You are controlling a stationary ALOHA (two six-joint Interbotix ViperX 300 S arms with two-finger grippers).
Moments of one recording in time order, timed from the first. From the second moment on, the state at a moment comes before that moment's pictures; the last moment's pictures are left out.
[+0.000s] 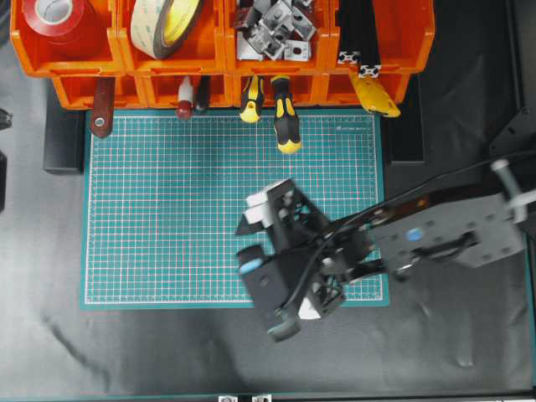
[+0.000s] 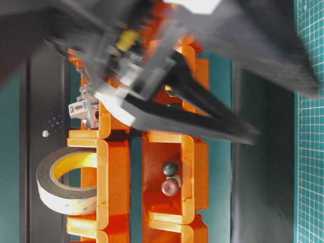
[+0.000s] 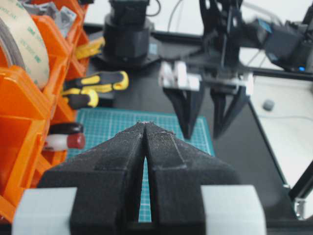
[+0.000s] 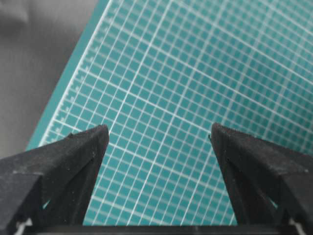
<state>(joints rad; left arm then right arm) -0.03 -1.20 1.02 0.04 0.25 -0.17 0.34 0.05 0.37 -0.35 0.56 0.09</state>
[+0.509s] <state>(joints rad) -0.04 -1.21 1.02 0.04 0.29 -0.16 0.35 -0.43 0.61 -0.35 0.53 0.27</state>
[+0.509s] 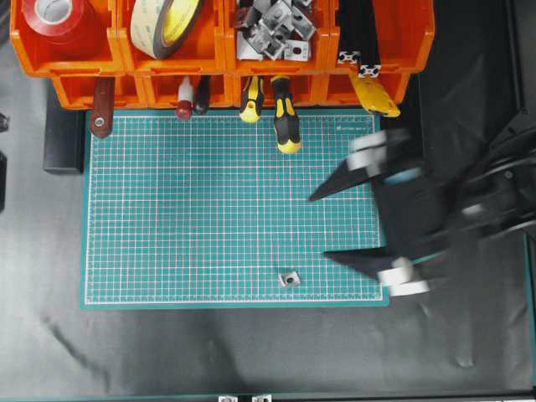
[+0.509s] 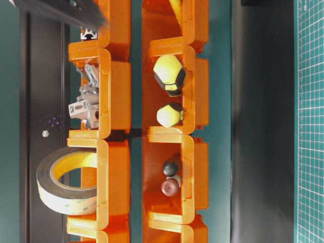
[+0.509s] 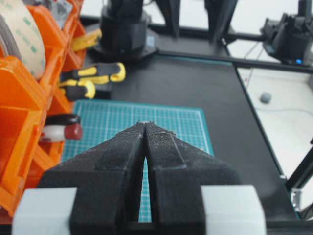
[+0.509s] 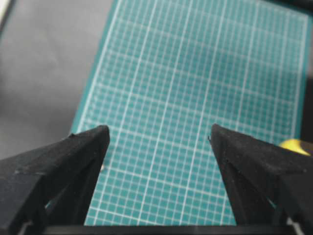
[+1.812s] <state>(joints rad) -0.04 -1.32 1.02 0.04 0.39 -0.09 0.36 -1.31 0.98 -0.34 0.64 0.28</state>
